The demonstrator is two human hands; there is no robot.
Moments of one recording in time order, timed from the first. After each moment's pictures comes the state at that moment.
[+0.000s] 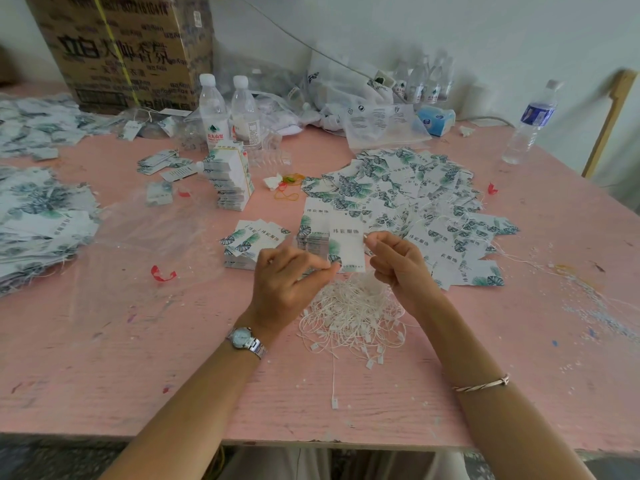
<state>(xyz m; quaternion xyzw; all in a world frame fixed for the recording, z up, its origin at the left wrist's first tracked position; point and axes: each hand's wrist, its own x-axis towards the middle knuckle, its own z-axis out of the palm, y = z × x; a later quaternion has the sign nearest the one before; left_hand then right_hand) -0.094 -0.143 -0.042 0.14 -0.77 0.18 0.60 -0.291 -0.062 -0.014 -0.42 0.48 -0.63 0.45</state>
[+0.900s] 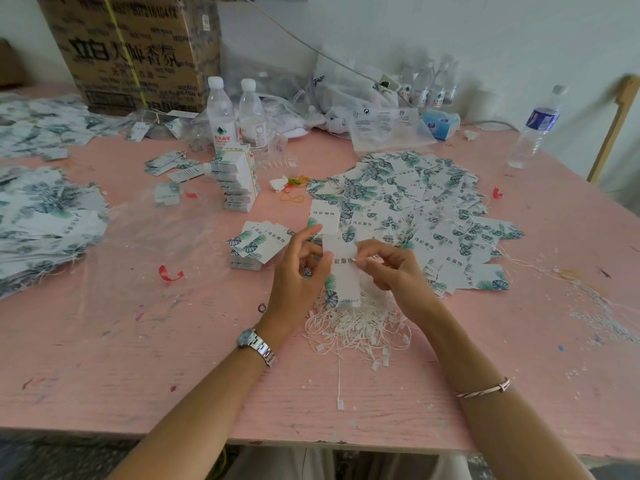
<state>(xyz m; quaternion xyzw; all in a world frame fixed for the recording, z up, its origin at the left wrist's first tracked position) -0.109 -0.140 -0.058 0.27 -0.69 -0.42 0.52 -0.282 -0.061 -0.021 -0.51 0.48 -0.59 0.40</state>
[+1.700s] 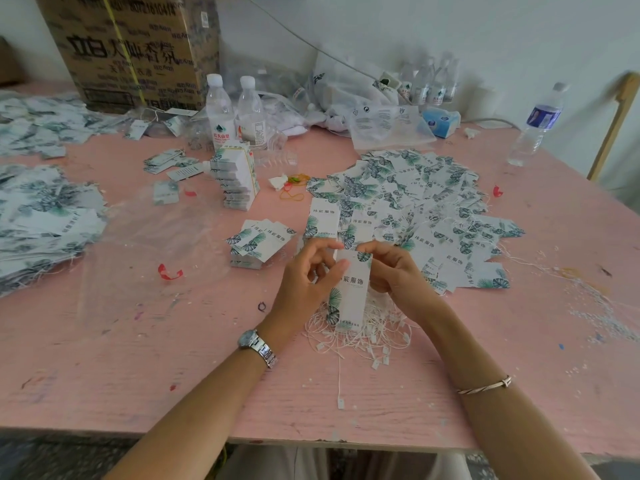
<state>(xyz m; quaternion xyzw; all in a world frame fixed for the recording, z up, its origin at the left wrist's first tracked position) -0.110 -0.129 -0.048 0.22 -0.72 -0.46 0.47 -0.282 -0.062 -0.023 -0.50 0.45 -0.57 0.47</state>
